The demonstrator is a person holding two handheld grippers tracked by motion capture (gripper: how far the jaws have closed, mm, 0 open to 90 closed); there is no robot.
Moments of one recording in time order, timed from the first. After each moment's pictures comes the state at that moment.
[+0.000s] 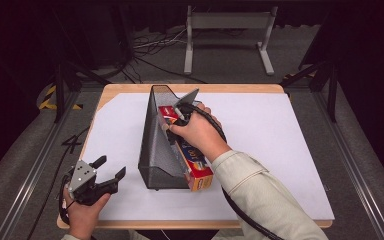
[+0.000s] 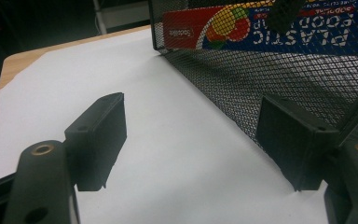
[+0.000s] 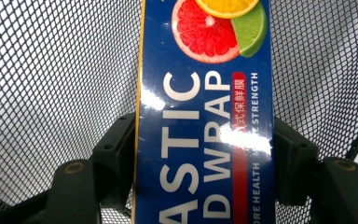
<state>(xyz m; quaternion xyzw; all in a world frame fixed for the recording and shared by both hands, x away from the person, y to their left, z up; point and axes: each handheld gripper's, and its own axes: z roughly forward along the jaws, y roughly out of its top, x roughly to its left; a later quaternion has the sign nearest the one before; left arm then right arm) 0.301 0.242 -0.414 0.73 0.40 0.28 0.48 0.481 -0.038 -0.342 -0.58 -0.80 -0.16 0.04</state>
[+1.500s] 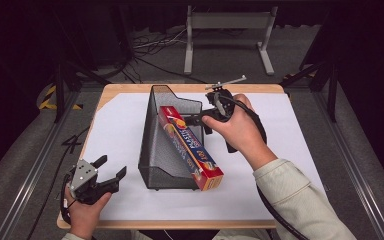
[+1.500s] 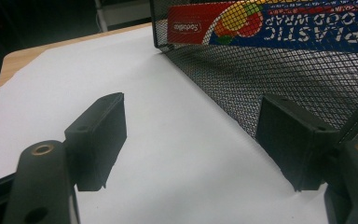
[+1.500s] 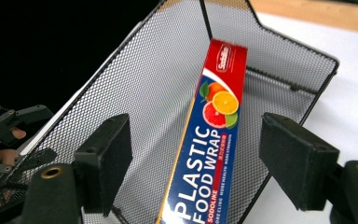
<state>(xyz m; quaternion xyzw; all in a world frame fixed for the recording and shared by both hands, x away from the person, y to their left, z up) 0.303 0.240 -0.415 0.73 0.41 0.28 0.48 0.436 -0.122 -0.271 -0.44 -0.79 -0.41 -0.05</state>
